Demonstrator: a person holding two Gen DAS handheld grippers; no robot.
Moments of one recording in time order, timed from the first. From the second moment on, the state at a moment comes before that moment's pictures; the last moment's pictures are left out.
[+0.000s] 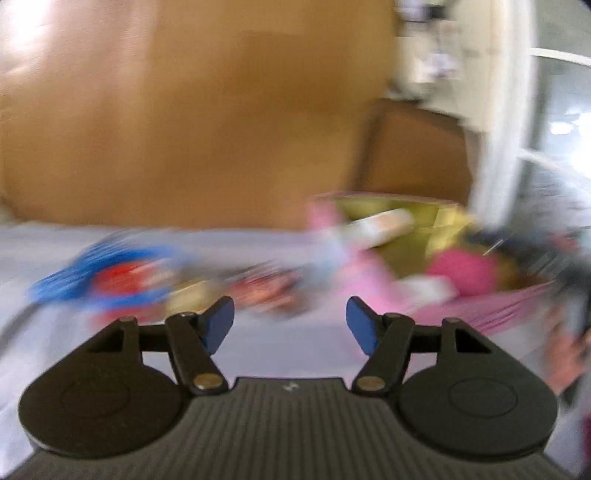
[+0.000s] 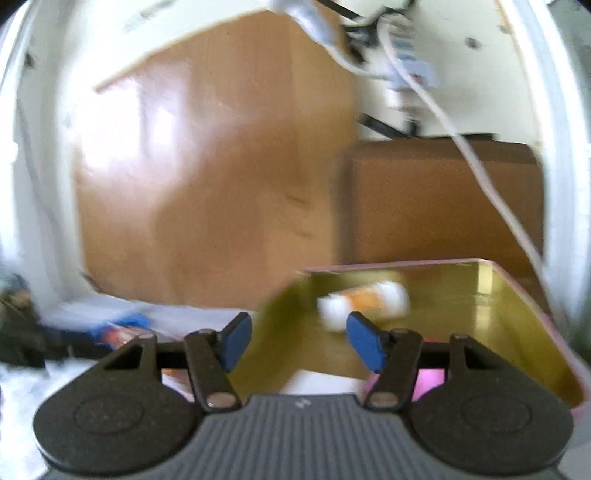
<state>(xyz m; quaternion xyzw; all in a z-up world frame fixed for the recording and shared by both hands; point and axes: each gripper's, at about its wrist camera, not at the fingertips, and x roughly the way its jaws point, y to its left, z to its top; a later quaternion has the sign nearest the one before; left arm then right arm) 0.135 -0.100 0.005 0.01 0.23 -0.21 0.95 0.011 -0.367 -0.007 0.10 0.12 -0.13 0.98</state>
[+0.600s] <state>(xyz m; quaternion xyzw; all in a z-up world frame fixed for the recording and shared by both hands) 0.132 0.031 -0.047 -0.04 0.24 -0.08 0.97 0.346 -0.252 0.004 -0.02 0.38 0.03 0.92</state>
